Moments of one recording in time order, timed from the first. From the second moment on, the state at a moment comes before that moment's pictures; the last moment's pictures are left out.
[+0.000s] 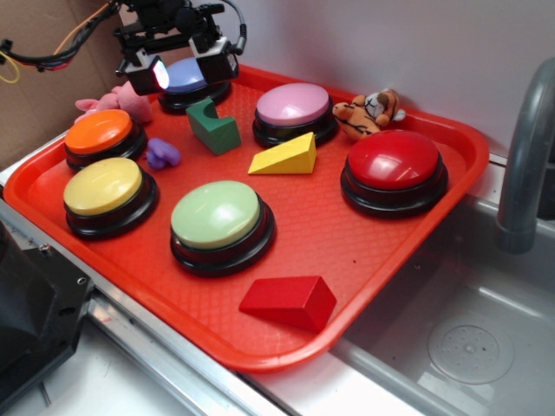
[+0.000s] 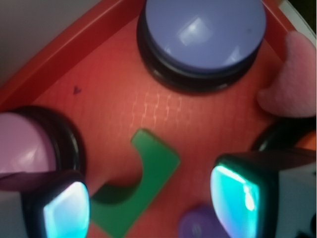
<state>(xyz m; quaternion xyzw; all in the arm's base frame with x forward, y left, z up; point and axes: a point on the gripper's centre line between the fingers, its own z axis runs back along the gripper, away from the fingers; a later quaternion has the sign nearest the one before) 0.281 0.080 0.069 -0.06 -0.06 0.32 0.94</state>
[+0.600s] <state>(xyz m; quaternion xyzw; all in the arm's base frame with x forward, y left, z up) 0.288 0.081 0.039 -0.06 -0.03 0.31 0.95</state>
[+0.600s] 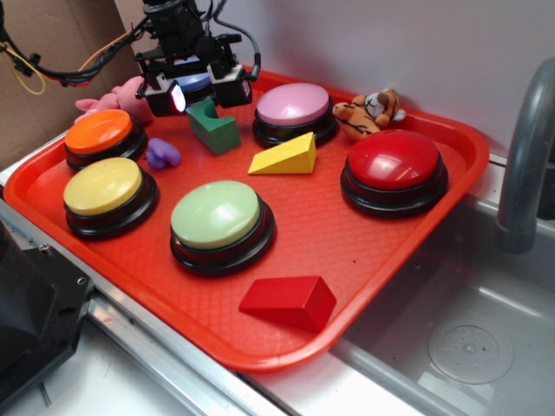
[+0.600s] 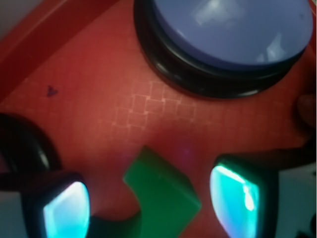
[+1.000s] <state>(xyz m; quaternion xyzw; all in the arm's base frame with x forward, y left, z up) 0.285 0.079 0.032 -0.06 -0.04 0.31 0.95</state>
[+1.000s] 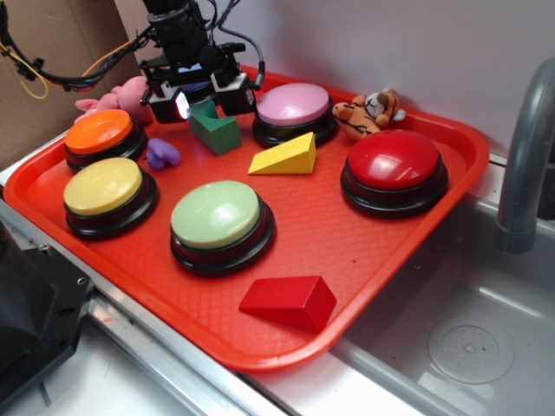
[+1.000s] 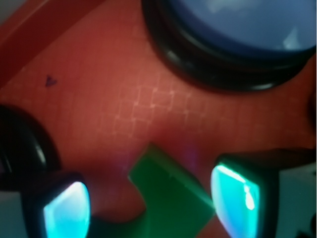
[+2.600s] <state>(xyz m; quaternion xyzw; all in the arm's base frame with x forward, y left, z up) 0.276 0.048 0.094 -0.01 -0.06 0.21 0.98</state>
